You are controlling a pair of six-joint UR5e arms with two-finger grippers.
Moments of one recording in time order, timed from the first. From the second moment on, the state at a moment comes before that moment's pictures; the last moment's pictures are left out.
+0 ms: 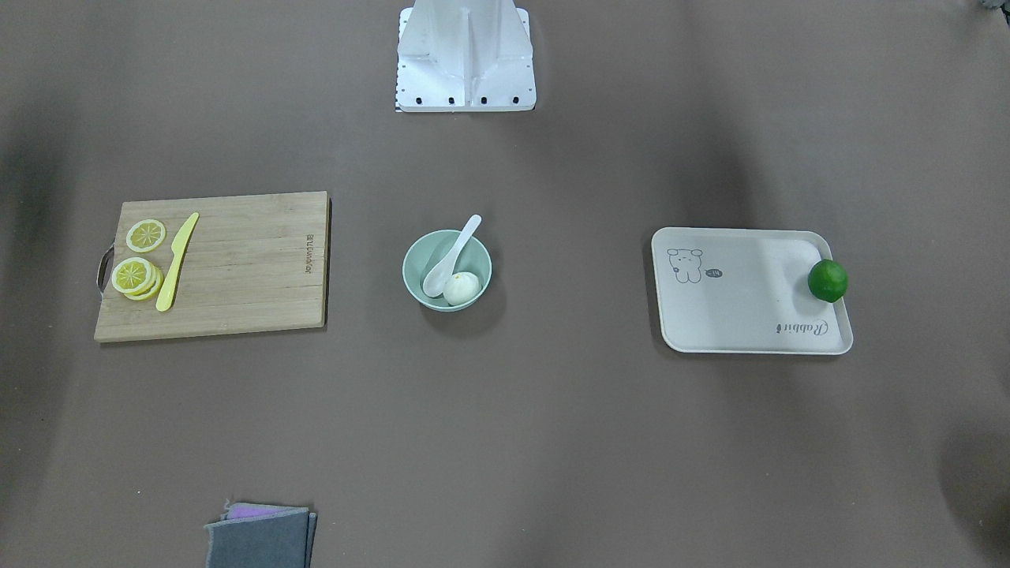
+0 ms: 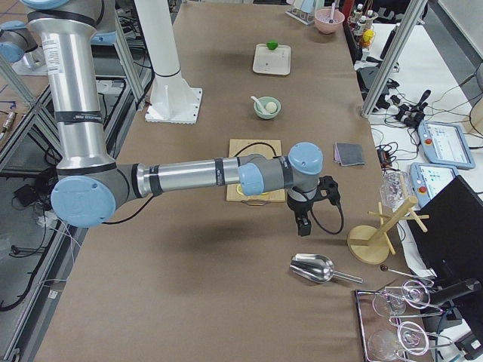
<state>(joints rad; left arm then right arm) -1.62 -1.55 -1.62 -1.93 -2.41 -0.23 1.54 -1.49 1.60 -1.53 2.33 -0.04</state>
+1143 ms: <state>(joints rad) -1.66 -1.44 -1.79 -1.62 -2.31 -0.09 1.59 -1.59 1.60 -1.63 2.35 -0.17</state>
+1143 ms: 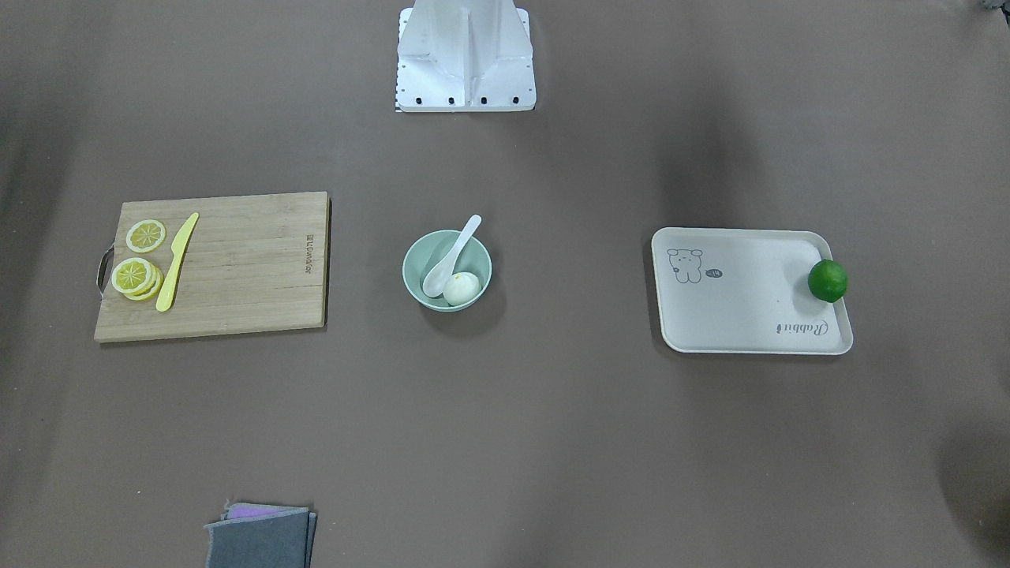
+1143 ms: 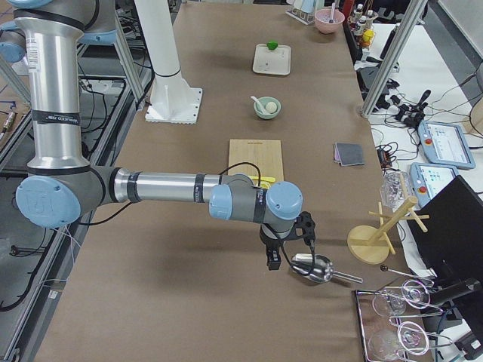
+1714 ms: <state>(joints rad) -1.66 -1.44 -1.79 -1.62 -2.31 -0.09 1.59 -1.60 1.59 -1.62 2.35 -0.17</state>
